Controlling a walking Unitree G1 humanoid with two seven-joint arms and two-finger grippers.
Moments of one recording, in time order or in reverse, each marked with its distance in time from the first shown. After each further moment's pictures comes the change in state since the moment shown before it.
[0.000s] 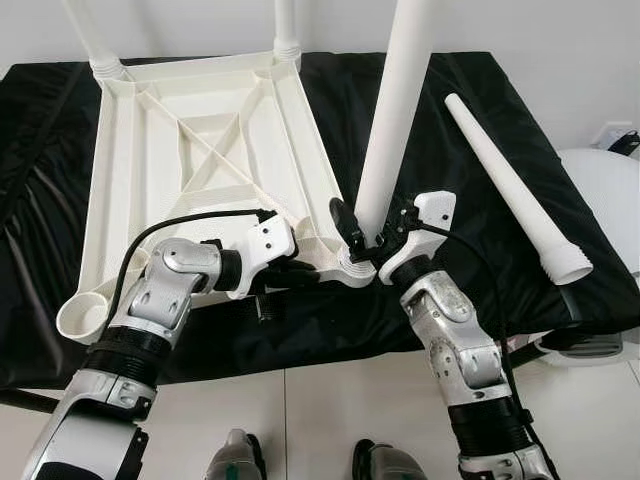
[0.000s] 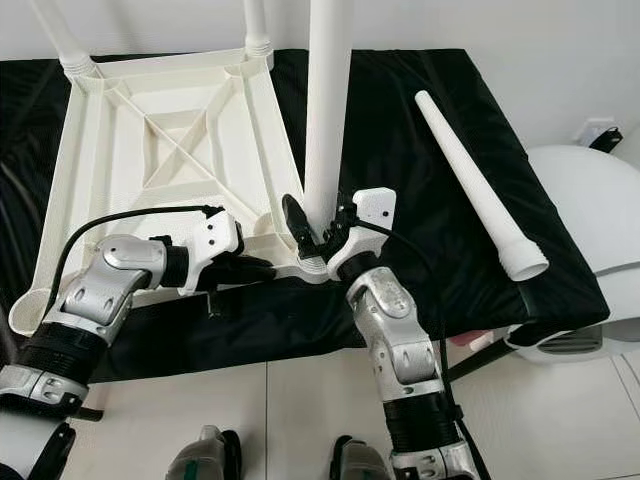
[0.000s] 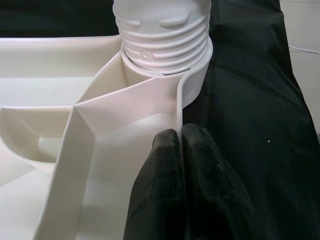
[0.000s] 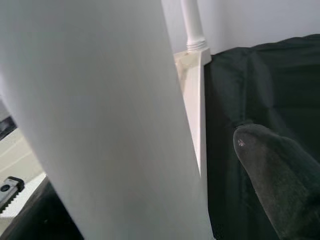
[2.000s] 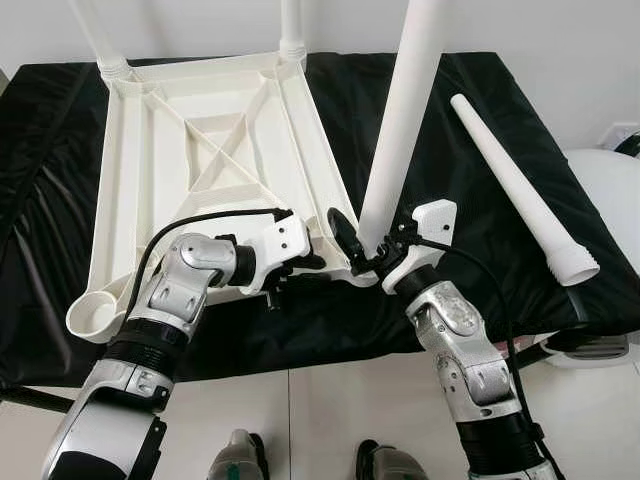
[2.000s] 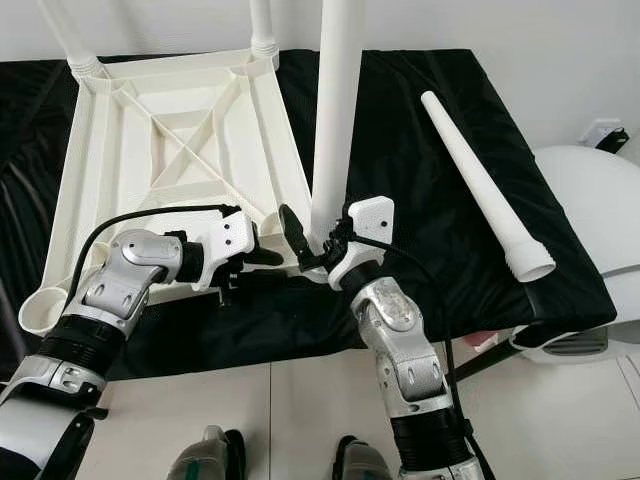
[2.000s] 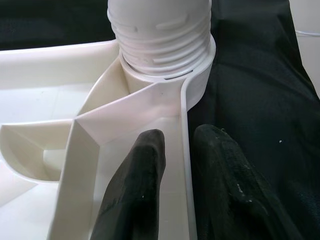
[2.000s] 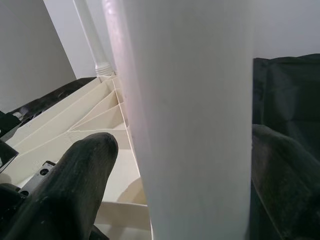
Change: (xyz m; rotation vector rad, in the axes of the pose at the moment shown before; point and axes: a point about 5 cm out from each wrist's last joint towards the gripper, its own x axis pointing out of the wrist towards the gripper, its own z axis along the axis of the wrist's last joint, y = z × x) left arm 0.012 0.001 -0.007 0.032 0.077 -0.018; right arm -0.013 0.006 0.005 -0.072 -0.010 0.109
